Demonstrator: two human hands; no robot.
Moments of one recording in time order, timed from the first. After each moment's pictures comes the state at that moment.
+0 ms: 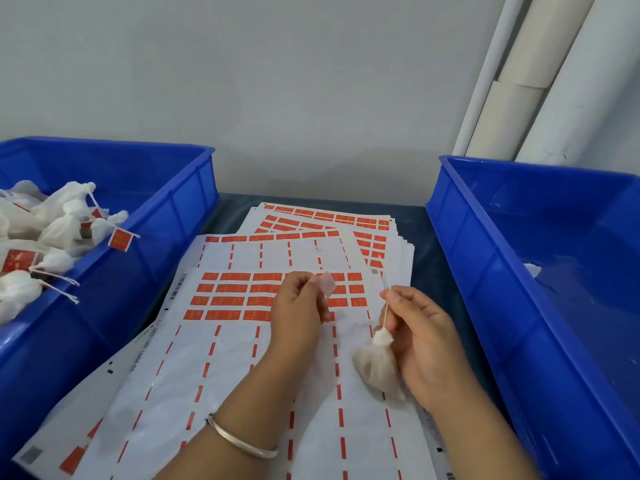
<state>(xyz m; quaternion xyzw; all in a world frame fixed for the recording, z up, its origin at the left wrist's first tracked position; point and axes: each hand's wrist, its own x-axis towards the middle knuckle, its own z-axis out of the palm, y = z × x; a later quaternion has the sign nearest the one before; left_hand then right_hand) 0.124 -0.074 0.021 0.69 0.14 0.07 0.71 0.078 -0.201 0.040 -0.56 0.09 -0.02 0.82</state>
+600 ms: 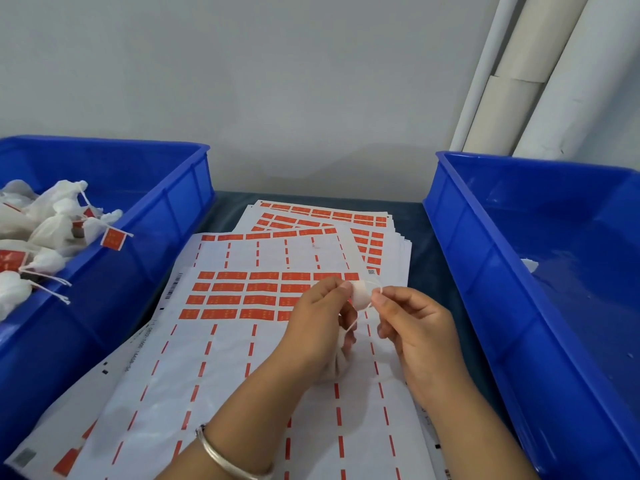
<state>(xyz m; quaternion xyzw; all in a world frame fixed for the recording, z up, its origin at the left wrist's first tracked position) 0.102 -0.084 0.044 0.67 0.06 -0.07 0.74 0.077 -0.199 0.037 -0.66 0.08 -0.11 0.74</state>
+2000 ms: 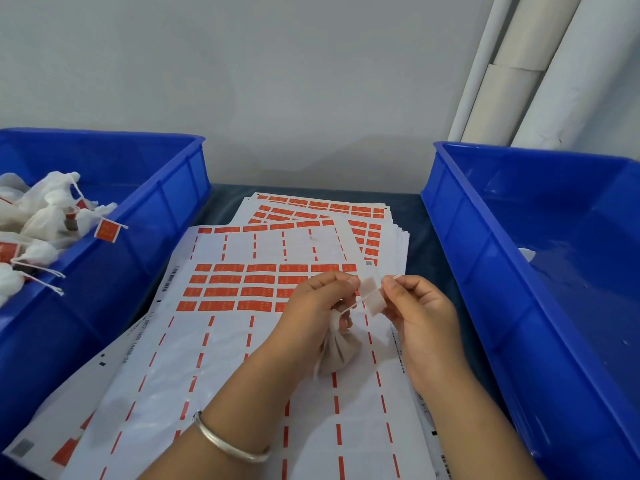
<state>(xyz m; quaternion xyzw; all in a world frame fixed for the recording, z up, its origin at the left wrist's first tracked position) 0.100 -0.081 0.051 0.64 0.08 -0.12 0.76 0.086 -0.204 0.022 -0.64 0.12 -0.15 0.74</state>
